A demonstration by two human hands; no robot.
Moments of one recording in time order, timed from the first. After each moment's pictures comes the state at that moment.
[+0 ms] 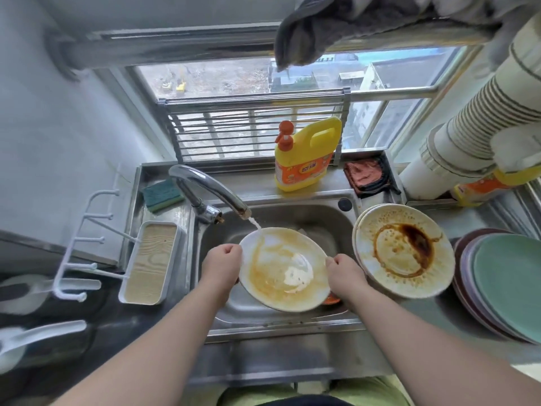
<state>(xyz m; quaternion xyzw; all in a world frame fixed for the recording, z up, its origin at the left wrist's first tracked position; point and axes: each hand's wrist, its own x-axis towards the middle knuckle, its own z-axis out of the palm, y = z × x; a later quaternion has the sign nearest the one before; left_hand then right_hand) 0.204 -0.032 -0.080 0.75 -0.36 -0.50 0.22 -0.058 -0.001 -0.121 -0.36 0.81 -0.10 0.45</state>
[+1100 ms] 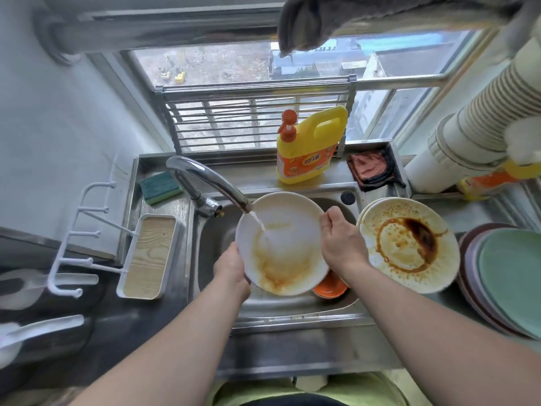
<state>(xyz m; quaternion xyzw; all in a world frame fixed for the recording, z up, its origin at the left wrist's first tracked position) 0.178 -0.035 -0.105 0.71 0.04 -0.60 0.35 -0.044 -0.042 -0.081 -0.53 0.77 -0.17 0.31</state>
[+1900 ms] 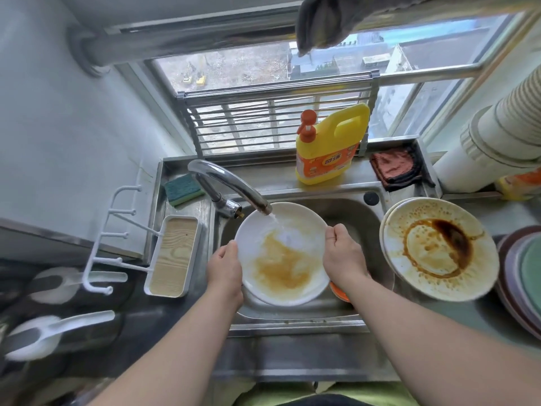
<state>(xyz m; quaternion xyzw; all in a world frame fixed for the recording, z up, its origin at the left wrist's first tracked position) 0.223 -0.022 -0.099 0.77 -0.13 -0.50 0.38 -0.008 -0.033 -0.120 -0.45 0.78 -0.19 0.38</state>
